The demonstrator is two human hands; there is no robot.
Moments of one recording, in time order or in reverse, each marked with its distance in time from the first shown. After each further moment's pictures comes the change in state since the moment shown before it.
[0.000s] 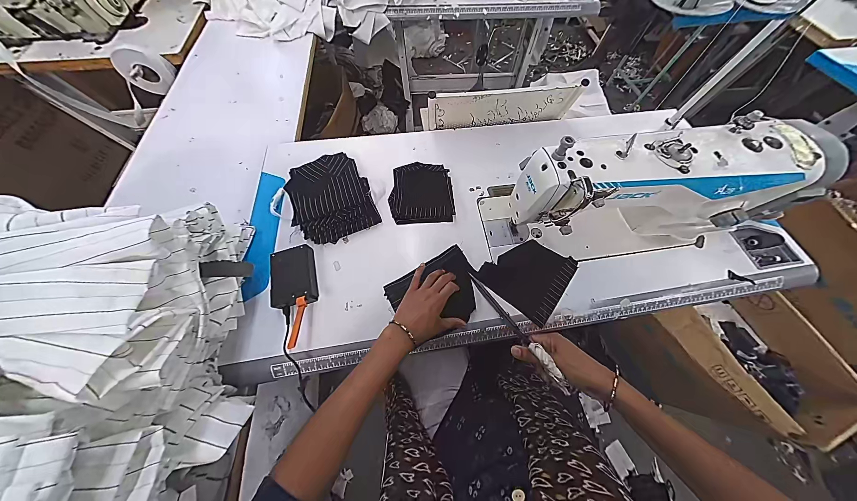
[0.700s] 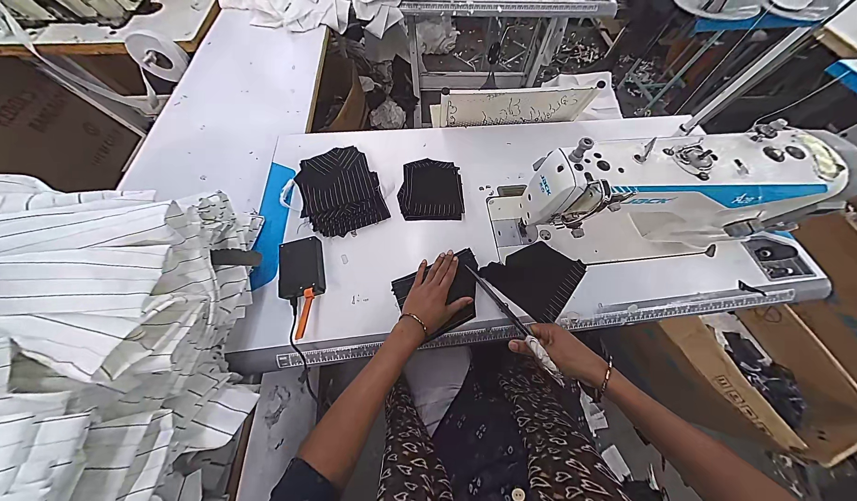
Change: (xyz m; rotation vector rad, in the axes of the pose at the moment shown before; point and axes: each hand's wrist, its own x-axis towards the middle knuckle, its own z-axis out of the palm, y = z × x) left_hand 0.009 -0.009 0.025 0.011 0.128 -0.163; right_hand 0.018 -0.012 -0.003 -0.156 0.040 -0.032
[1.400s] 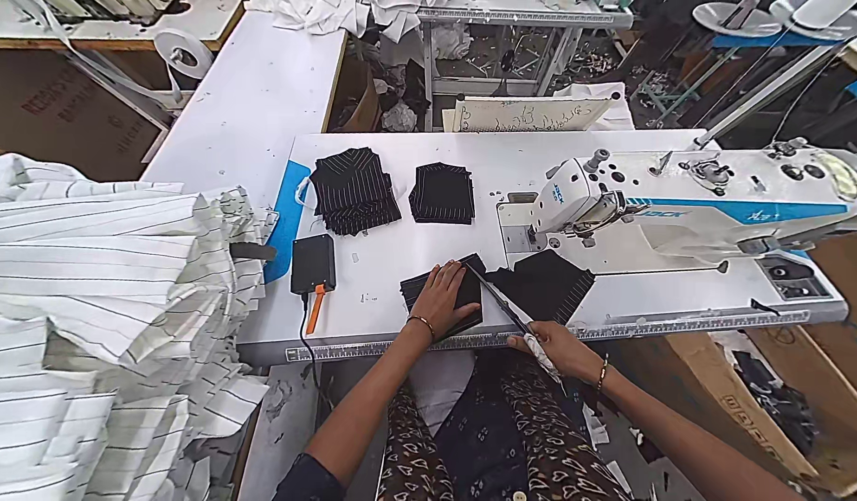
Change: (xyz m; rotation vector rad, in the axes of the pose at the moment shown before) left_hand -0.005 0.000 0.007 -0.067 0.131 0.067; right_hand 0.014 -0.015 -0.005 -0.305 0.007 -0.019
